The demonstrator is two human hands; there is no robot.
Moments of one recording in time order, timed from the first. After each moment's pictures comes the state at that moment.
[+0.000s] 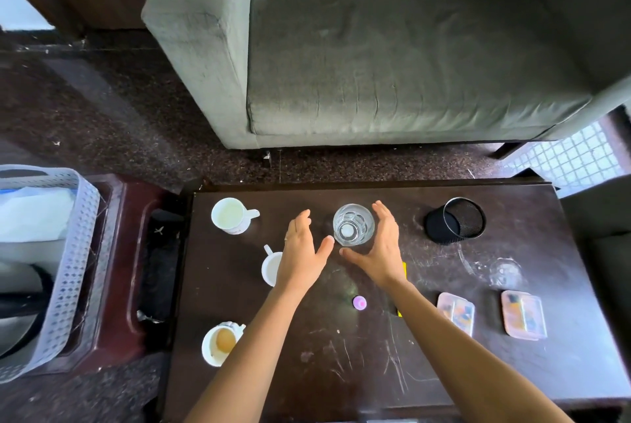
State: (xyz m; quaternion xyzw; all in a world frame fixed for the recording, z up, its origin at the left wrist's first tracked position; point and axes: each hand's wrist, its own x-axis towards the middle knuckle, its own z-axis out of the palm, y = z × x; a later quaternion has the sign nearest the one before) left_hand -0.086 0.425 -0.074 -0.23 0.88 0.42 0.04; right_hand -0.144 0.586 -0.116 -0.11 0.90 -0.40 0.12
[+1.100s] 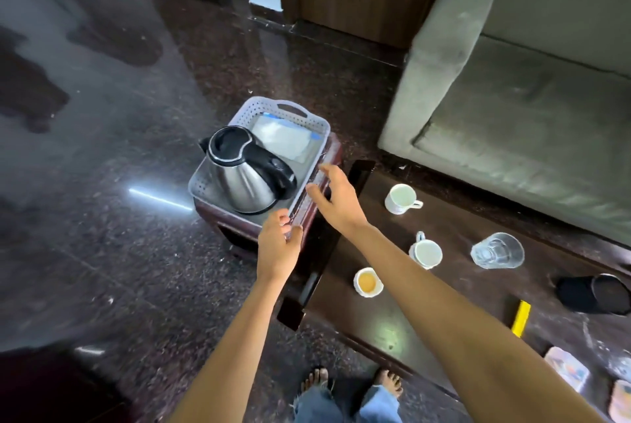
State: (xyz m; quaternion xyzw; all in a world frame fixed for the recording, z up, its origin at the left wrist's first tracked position) left_hand 0.203 0.207 0.046 -0.50 0.71 0.46 -0.18; right_hand 0.055 0.243 0.059 -0.40 0.77 -0.42 0.26
